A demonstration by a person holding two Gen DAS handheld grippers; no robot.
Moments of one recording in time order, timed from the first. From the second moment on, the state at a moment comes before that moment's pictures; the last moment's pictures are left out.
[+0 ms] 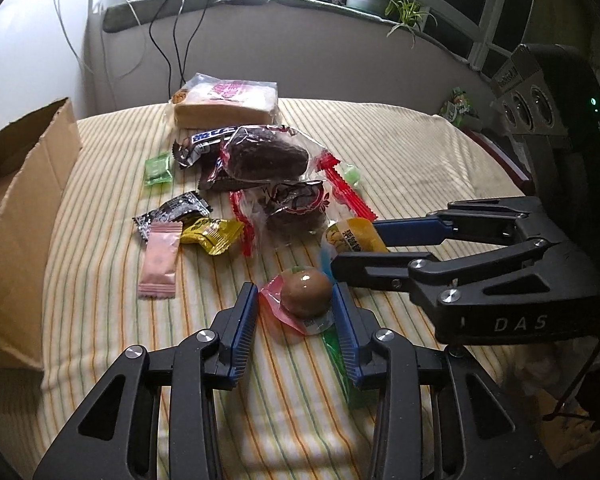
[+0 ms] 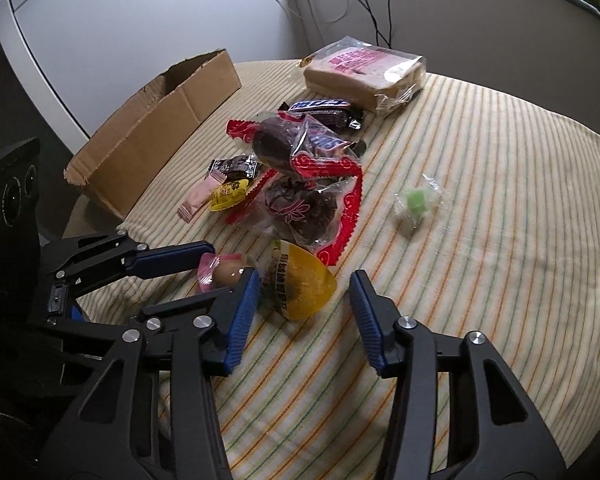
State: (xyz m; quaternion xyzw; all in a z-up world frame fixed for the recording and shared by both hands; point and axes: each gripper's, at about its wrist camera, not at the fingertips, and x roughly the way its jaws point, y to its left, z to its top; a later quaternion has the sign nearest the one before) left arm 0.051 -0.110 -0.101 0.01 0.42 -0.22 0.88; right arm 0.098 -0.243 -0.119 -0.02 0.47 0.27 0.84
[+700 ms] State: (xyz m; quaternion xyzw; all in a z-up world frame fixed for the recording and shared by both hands) left arm 0.050 -0.109 -0.098 0.01 0.41 -0.22 0.89; right arm 0.086 -0.260 -0.110 0.00 0.46 0.25 0.85
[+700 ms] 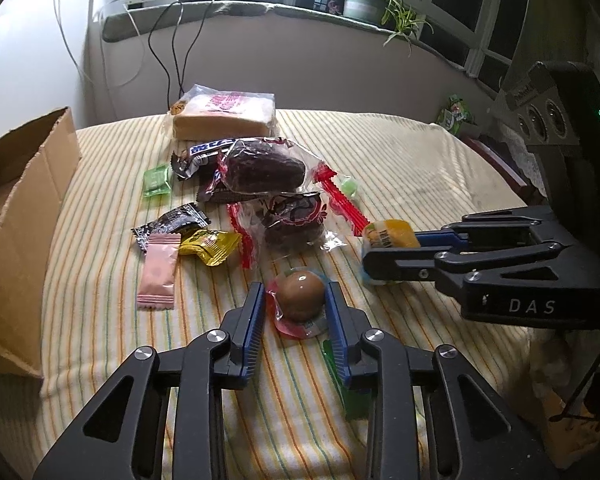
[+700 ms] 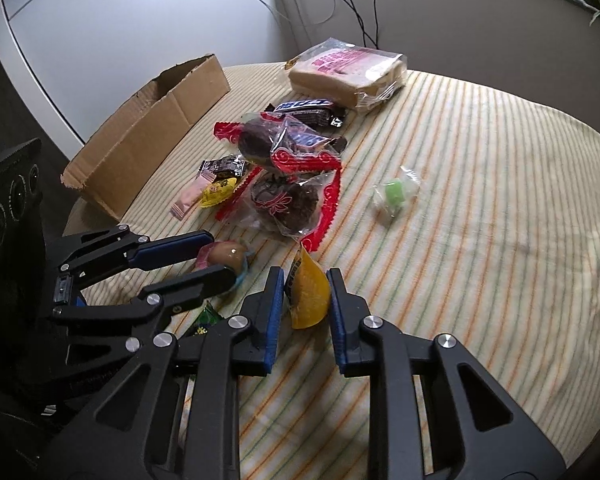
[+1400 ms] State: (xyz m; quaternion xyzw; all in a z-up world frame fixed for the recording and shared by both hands) left arm 0.035 -0.015 -0.037 -0.03 0.32 -0.15 0.93; right arm 0.088 -0.198 -0.045 -0.04 0.40 0.28 0.87
